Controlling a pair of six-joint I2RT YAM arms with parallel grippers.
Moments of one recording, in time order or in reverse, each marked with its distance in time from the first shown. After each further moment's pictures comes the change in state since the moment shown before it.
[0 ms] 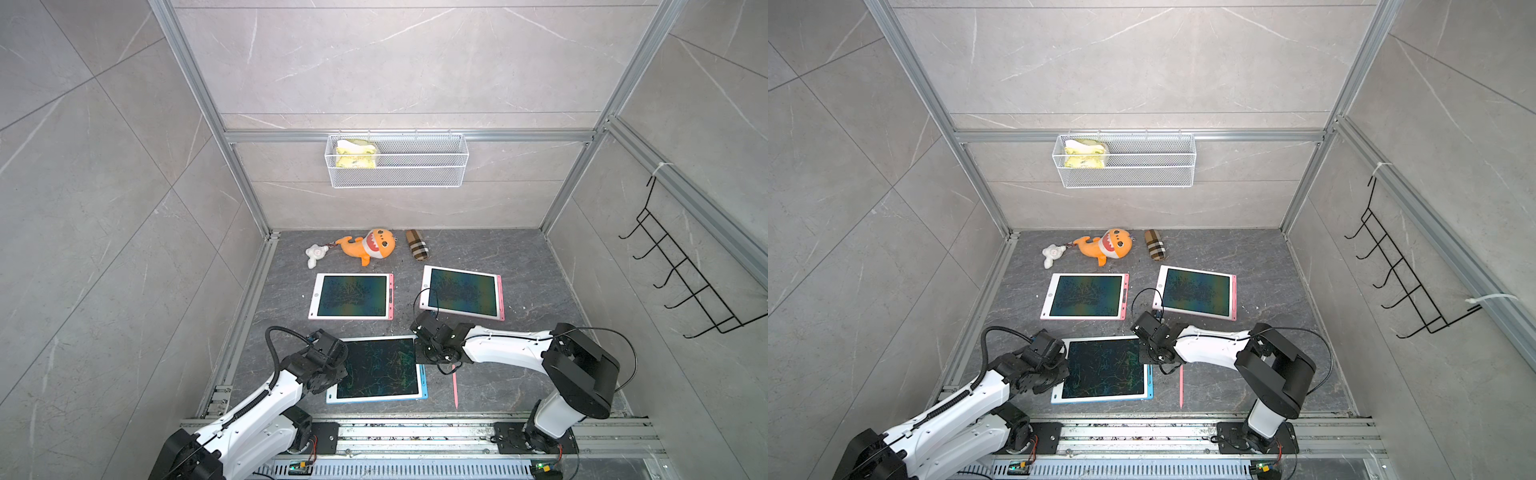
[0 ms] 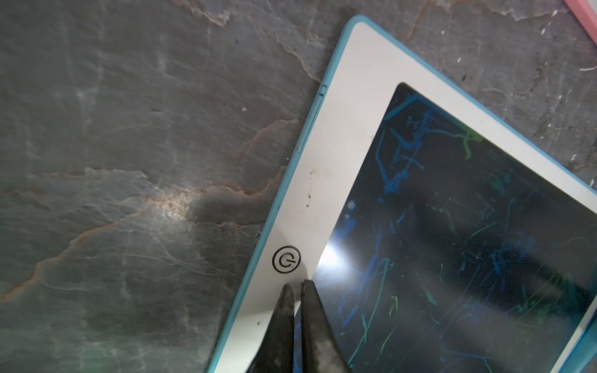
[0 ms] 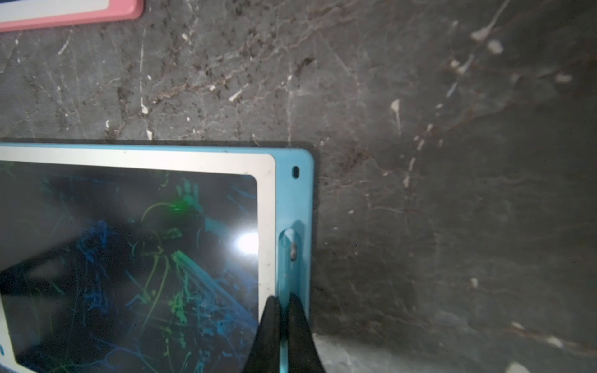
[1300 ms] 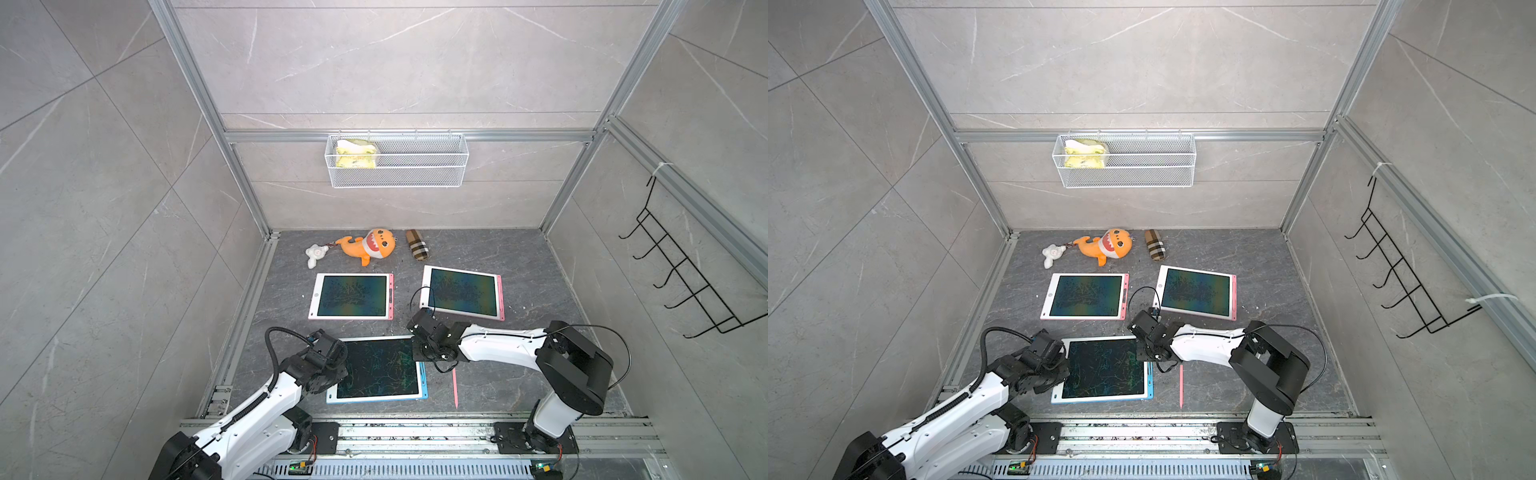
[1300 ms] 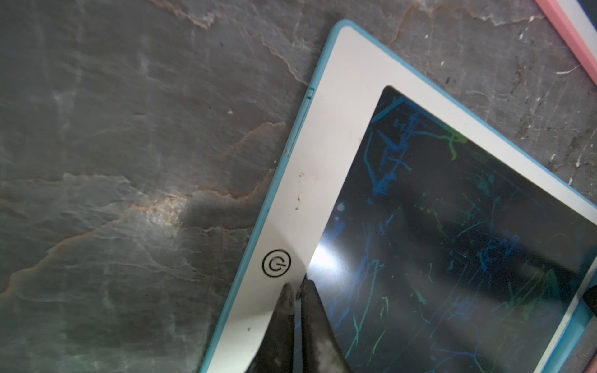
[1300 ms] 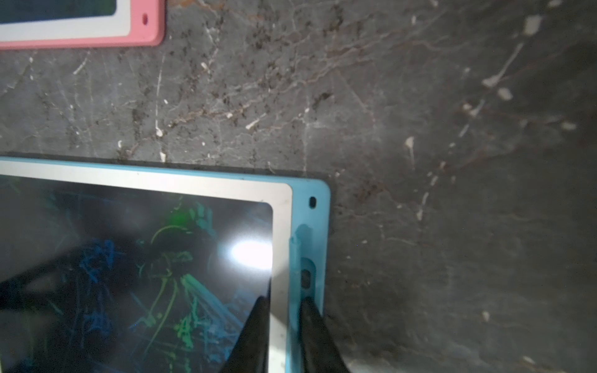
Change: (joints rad) left arm 0.000 -0.019 -0.017 0.031 0.004 0.000; right arm 0.006 0.033 0.026 0.025 0.033 -0.027
